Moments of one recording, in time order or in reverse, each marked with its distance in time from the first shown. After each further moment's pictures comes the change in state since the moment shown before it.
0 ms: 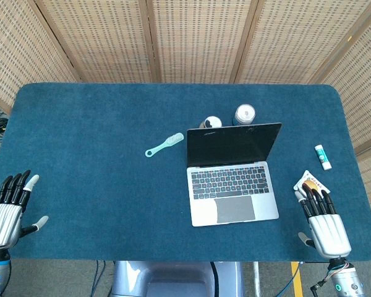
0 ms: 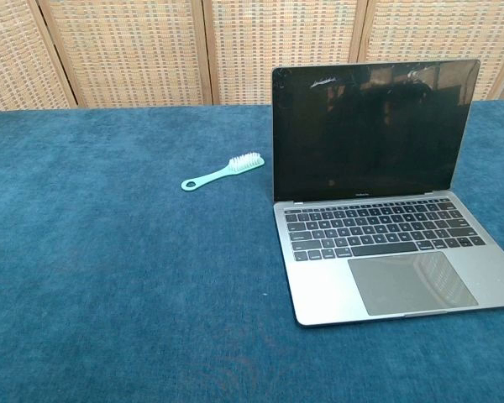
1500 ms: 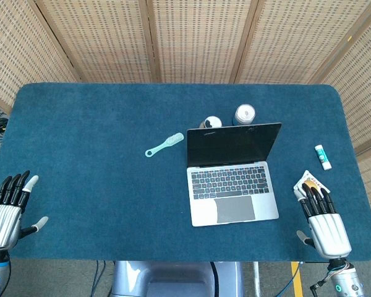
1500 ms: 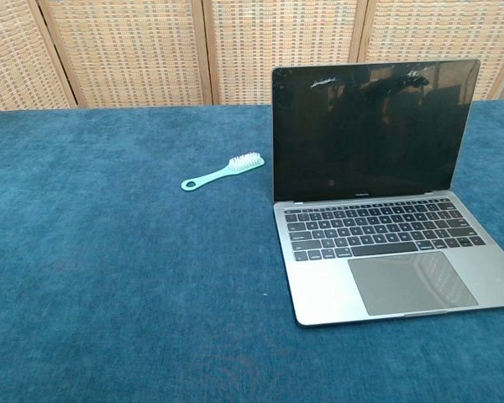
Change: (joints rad) left arm 0.005 0.006 0.000 -0.006 0.006 0.013 -0.009; right arm 0.001 -0.010 0.012 0.001 -0.041 0.043 0.024
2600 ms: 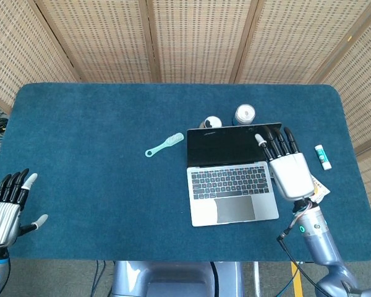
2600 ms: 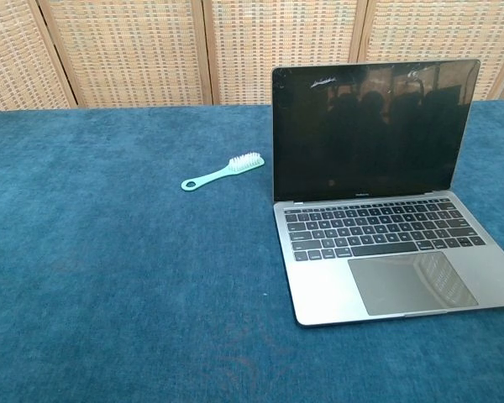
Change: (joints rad) left arm -0.012 -0.006 -0.009 0.024 -0.016 -0.018 -0.040; right arm 0.354 0.061 0.316 -0.304 0.294 -0.298 -0.428
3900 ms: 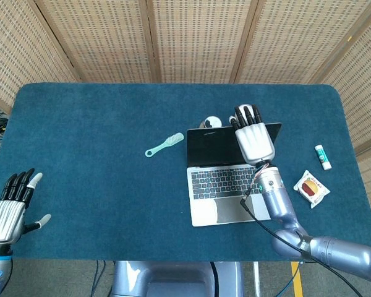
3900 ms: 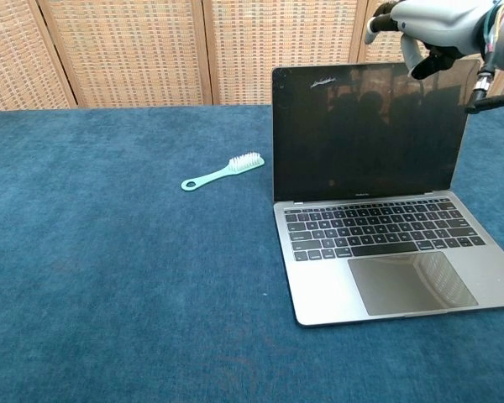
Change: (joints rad) left arm -0.019 -0.012 0.007 0.019 -0.014 -0.043 -0.011; right arm 0.389 -0.174 0.041 0.202 0.537 -0.112 -0.285
